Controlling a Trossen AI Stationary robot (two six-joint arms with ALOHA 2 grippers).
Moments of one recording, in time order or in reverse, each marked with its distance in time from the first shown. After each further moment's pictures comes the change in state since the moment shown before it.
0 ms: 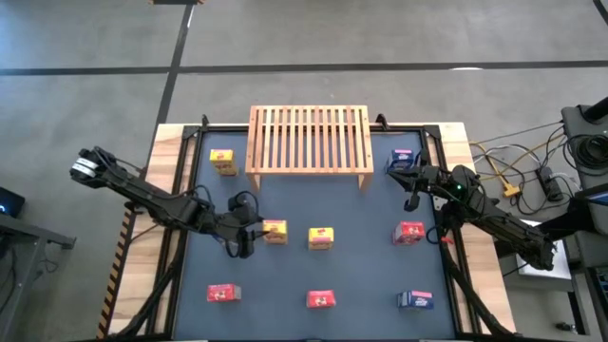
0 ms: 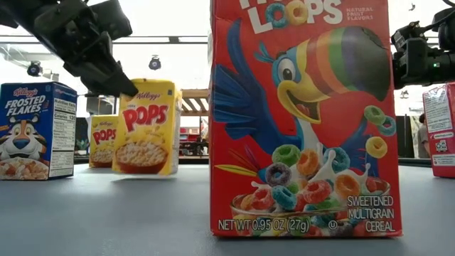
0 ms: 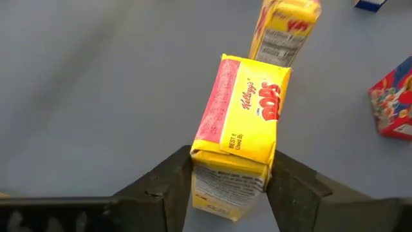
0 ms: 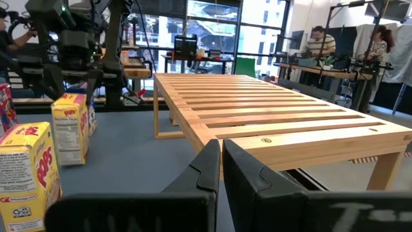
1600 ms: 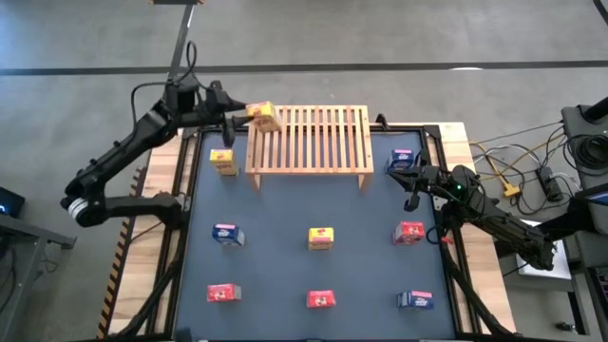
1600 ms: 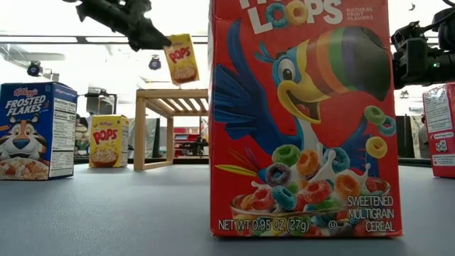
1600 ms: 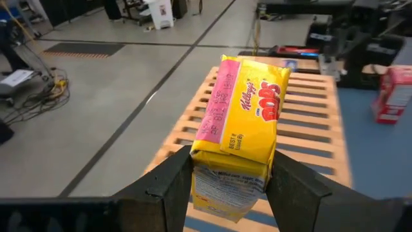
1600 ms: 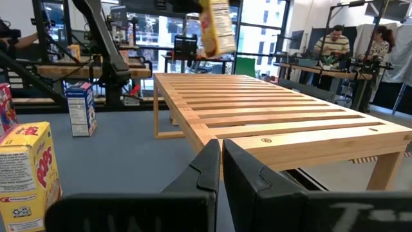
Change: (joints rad) left arm 1.252 -0.041 0.515 -0.217 0.870 0.796; right arm 0.000 0.000 0.000 0.000 0.000 0.000
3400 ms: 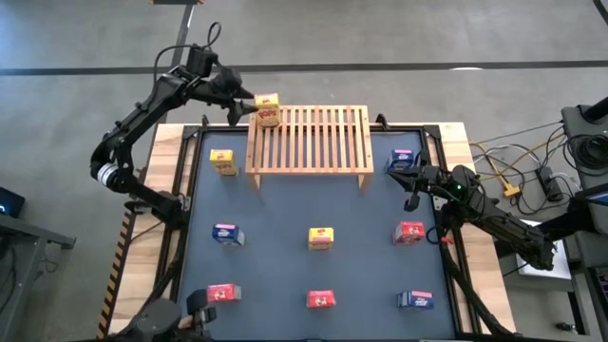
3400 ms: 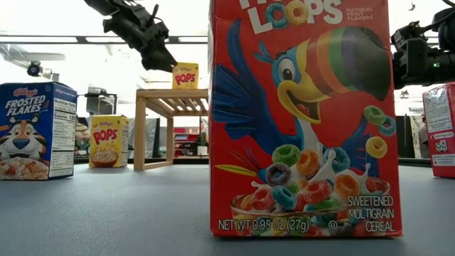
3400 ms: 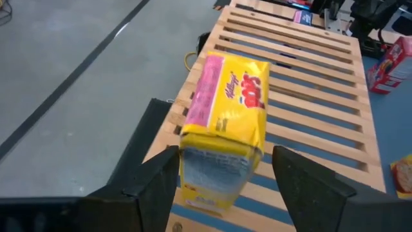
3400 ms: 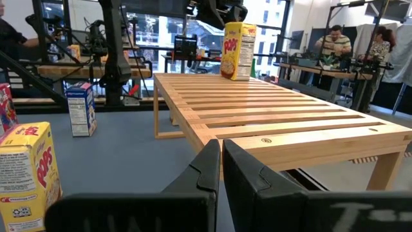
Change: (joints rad) left arm 0.138 0.352 0.360 -0.384 0.127 0.113; right arm 0.000 0.000 0.000 0.000 0.000 0.000
